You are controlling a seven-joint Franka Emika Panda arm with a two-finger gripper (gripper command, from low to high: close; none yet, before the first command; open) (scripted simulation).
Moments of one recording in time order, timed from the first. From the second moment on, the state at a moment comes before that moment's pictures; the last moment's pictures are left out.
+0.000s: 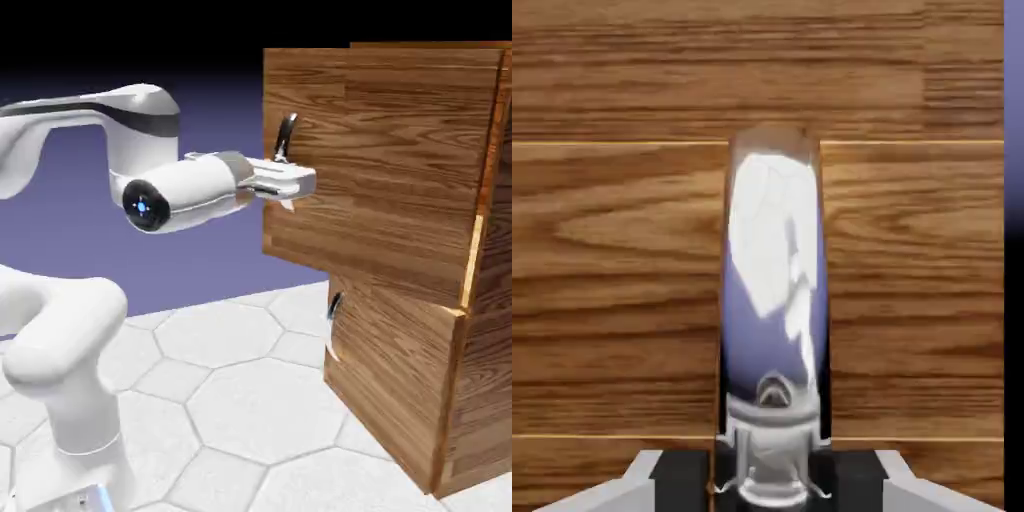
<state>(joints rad) -0.57 -1.22 0.09 -2.87 1.70 2.04 2.27</state>
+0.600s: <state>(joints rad) -0.45 -0.85 -0.56 -2.58 1.11 1.40 2.13</state>
